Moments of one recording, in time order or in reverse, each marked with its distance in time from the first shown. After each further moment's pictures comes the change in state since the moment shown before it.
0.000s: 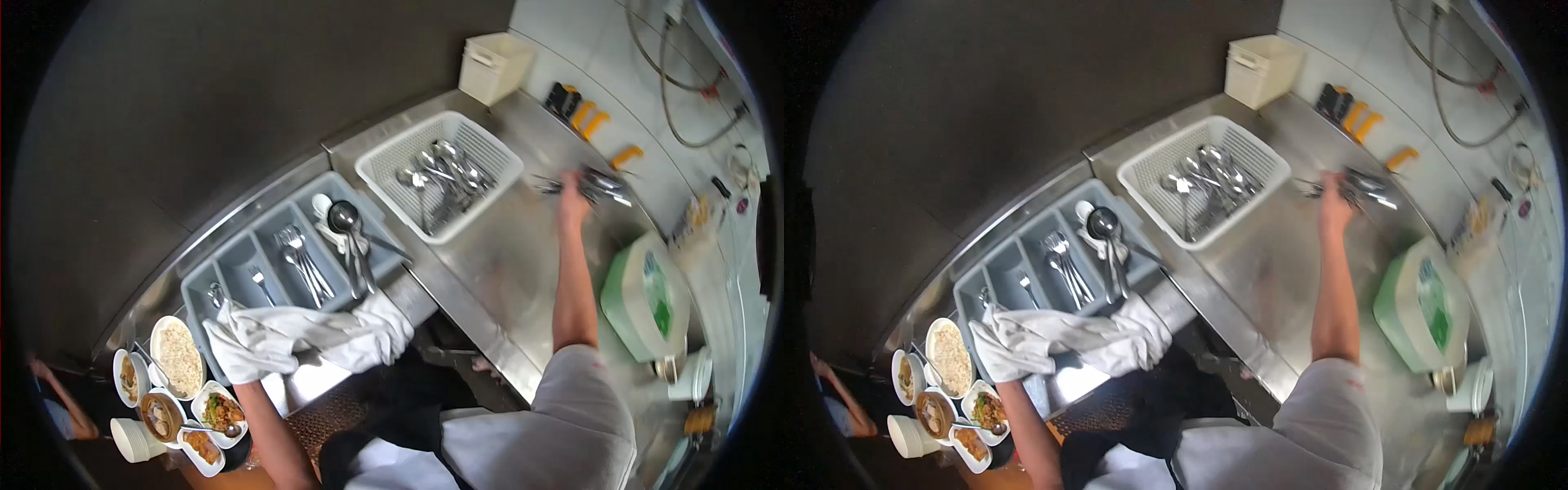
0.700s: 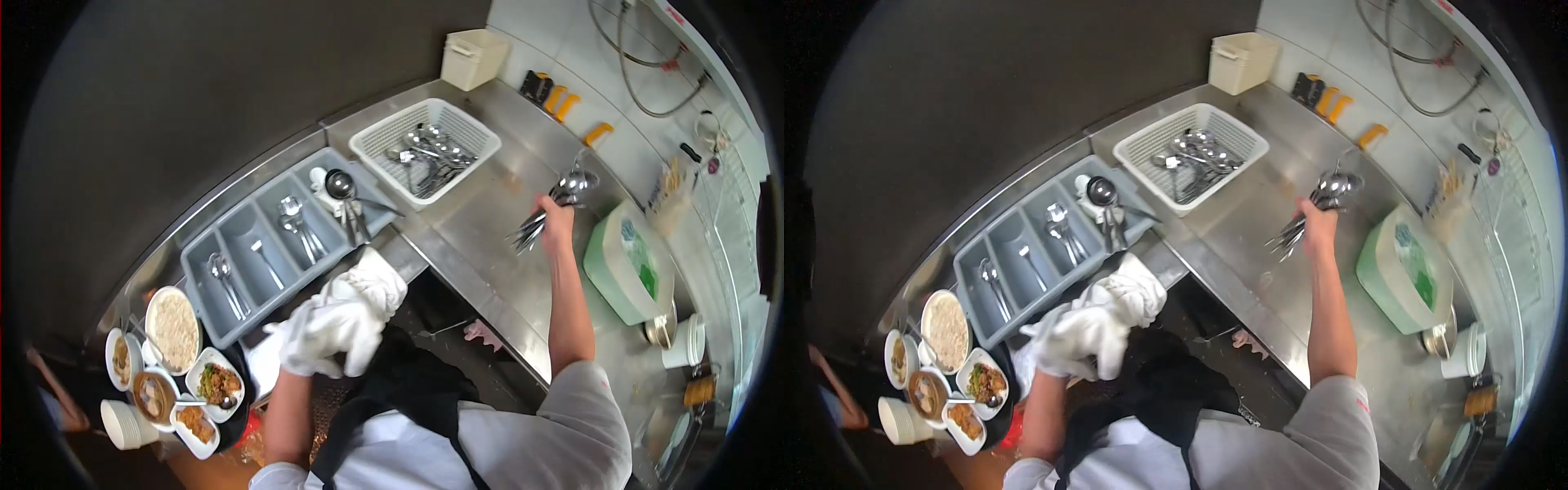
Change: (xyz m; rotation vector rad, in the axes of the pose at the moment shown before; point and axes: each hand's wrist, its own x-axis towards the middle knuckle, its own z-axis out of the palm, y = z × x) left_hand -0.113 -0.039 0.089 0.087 -0.873 -0.175; right_hand -0.071 -0.050 -0.109 -0.036 -0.408 0.477
